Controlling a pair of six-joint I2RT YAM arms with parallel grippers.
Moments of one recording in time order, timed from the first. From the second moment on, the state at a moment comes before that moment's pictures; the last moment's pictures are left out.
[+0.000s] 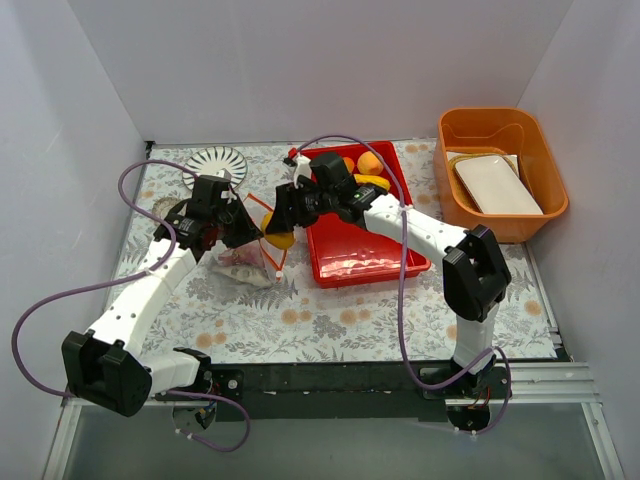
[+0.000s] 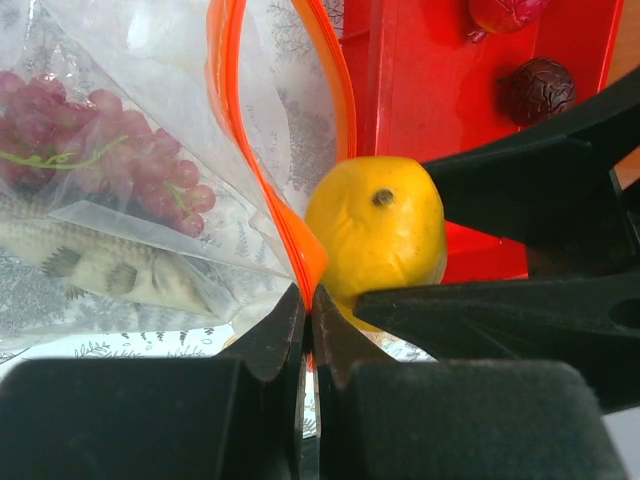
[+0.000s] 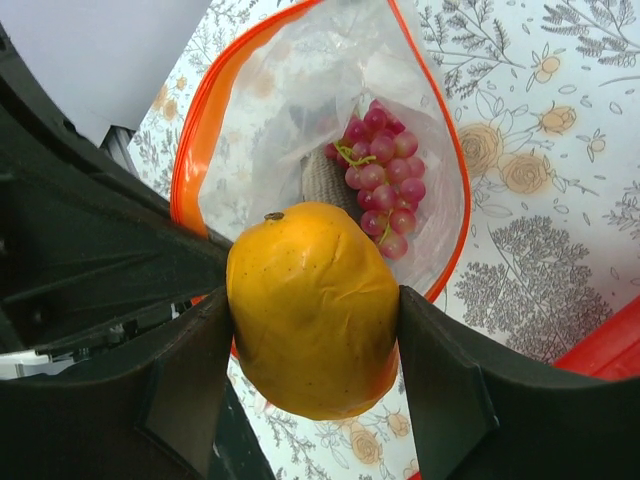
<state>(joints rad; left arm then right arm) -0.33 1.21 1.11 -0.69 0.10 -0.70 0.79 1.88 1.57 -0.24 -0.51 0.43</state>
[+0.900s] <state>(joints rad) -0.33 1.18 1.14 -0.72 0.01 -0.72 0.83 1.88 1.67 -0.39 -0.29 0.35</state>
